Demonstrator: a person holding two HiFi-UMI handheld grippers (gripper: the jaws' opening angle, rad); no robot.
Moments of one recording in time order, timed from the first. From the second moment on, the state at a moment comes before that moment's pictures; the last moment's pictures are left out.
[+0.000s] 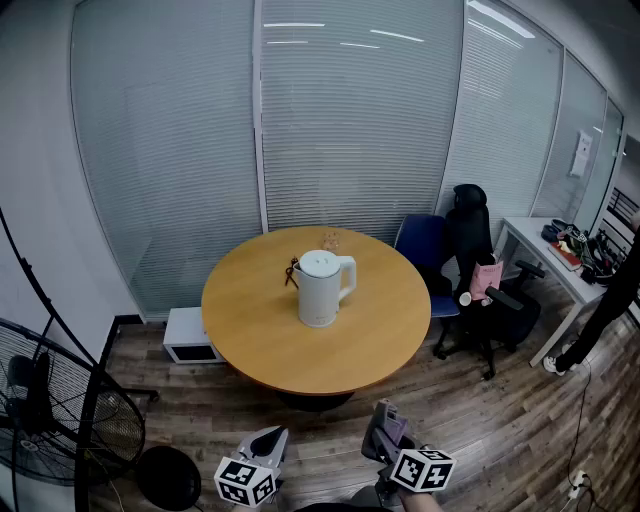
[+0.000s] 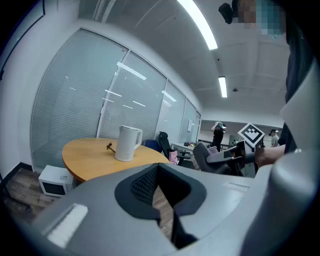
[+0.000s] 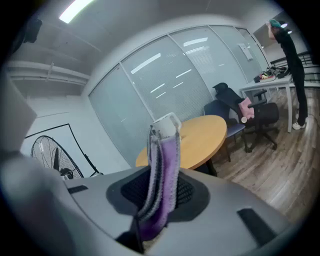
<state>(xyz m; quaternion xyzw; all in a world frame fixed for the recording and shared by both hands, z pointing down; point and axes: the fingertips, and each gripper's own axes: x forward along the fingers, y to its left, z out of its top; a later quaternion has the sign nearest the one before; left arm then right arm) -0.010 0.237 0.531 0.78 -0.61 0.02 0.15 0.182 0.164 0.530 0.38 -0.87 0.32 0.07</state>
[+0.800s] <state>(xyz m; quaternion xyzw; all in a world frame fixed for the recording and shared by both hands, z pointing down) -0.014 0.170 0.550 0.78 -0.60 0.01 0.18 0.181 0.101 0.550 0.38 -0.84 0.39 0.04</state>
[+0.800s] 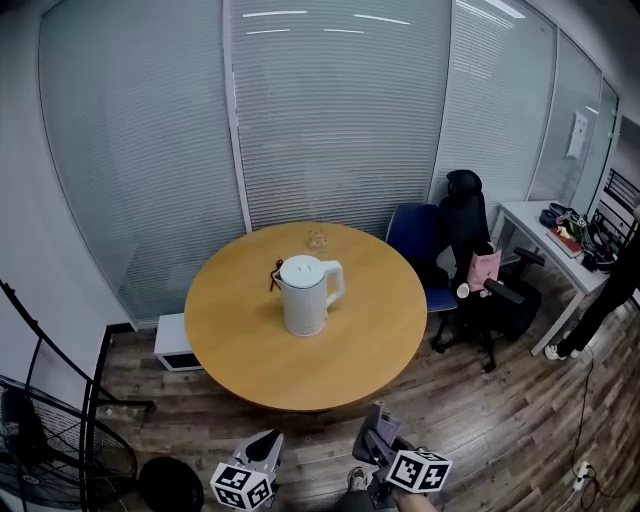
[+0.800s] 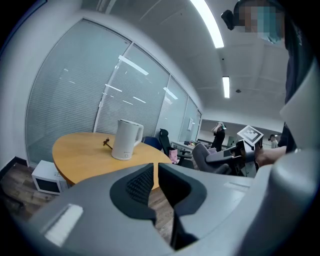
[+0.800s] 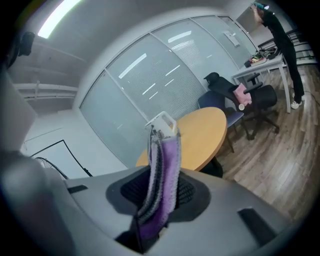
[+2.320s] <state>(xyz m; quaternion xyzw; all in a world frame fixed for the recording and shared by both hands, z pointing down) -0.132 -0.096 0.537 0.81 -0.56 -0.01 0.16 0.065 -0.115 0.567 0.37 -0.82 0.43 0.02</state>
